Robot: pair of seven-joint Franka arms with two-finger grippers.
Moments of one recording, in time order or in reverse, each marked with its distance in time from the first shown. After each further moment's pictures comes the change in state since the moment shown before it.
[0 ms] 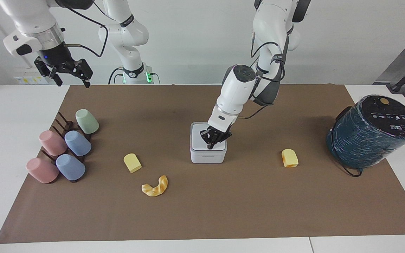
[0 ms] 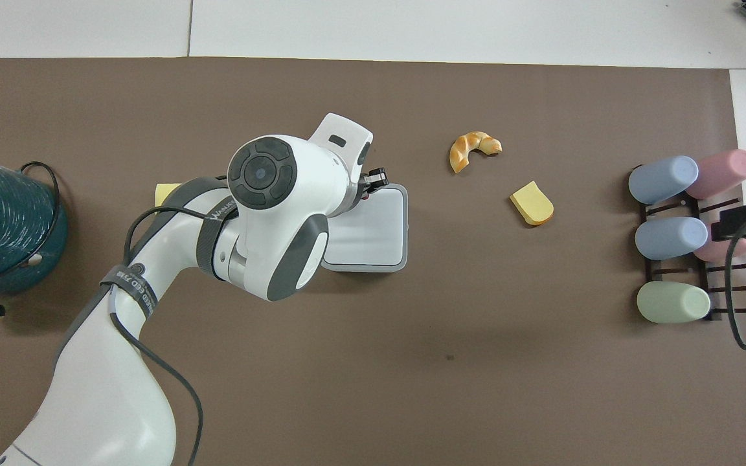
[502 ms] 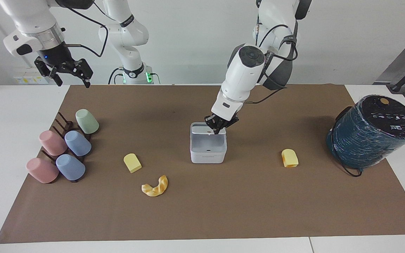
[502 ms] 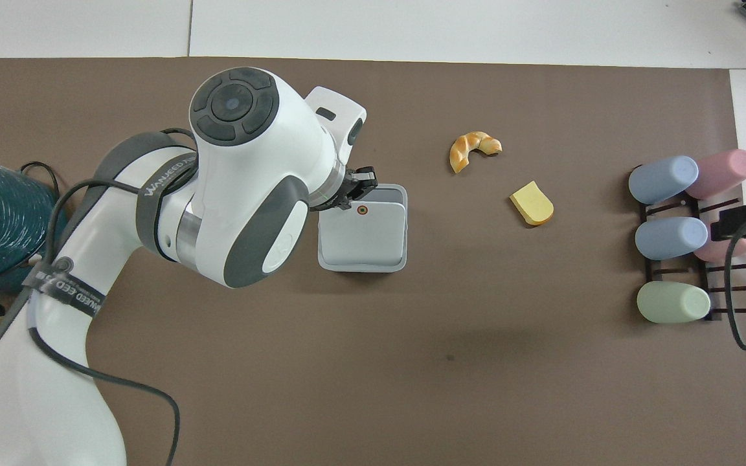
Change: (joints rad) left arm 0.009 -0.057 0.007 0.134 0.000 -0.337 -0.001; right arm 0.005 -0.001 0.001 -0.003 0.002 0.013 -0.004
